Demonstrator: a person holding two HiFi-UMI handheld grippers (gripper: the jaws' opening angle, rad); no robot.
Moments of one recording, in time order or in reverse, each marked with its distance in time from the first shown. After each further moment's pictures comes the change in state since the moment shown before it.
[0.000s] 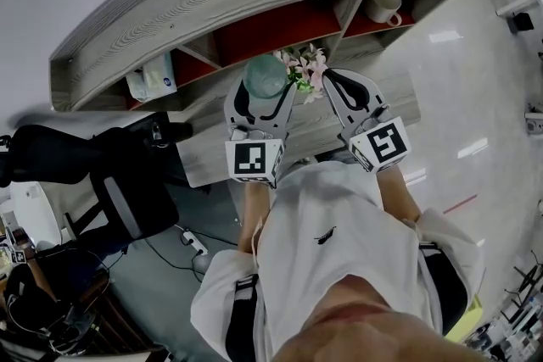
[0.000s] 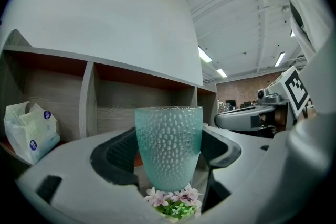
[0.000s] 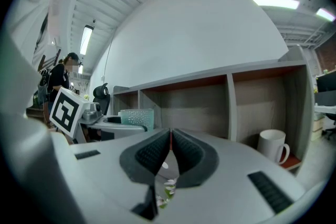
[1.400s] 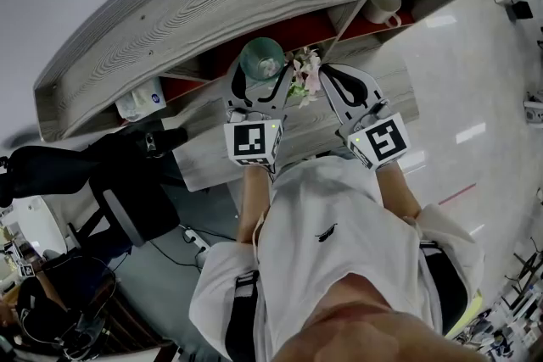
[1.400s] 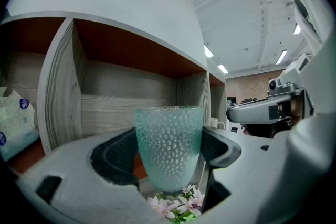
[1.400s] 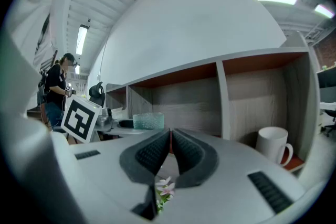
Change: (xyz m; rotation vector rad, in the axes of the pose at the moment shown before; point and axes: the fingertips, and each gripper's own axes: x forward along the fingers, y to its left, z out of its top) left arm 0.067 0.016 -0.025 -0.003 0.045 -0.007; right arm 0.022 -0.033 -0.011 0.023 0.024 -0.010
